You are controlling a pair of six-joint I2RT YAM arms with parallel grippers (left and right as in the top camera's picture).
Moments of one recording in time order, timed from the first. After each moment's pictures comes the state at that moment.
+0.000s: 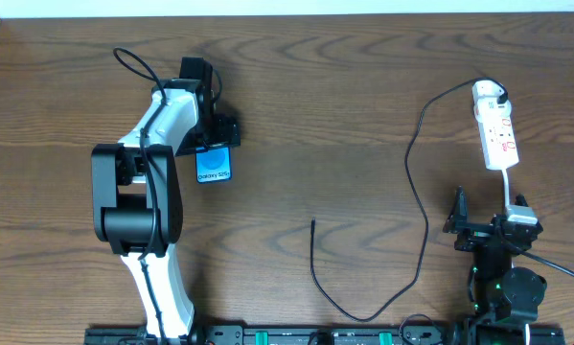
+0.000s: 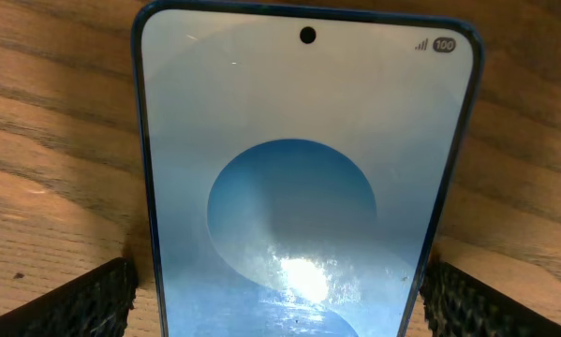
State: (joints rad) left arm -0.06 2.12 1.50 -0.84 0.00 -0.23; right arm -0.13 0.01 0.01 -0.07 0.00 0.03
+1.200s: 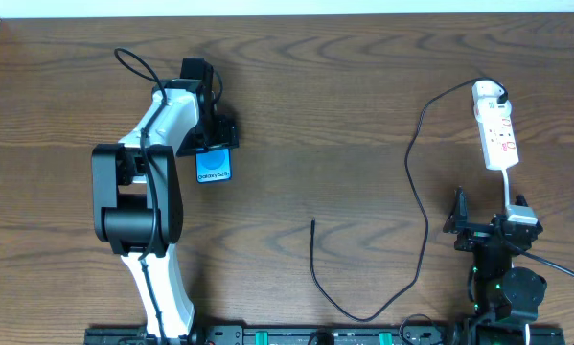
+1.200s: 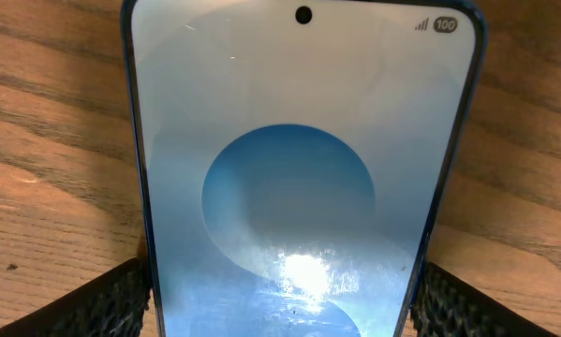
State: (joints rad) left arm -0.06 2.13 1.50 -0.86 0.00 -0.23; right arm -0.13 0.01 0.01 -0.07 0.00 0.03
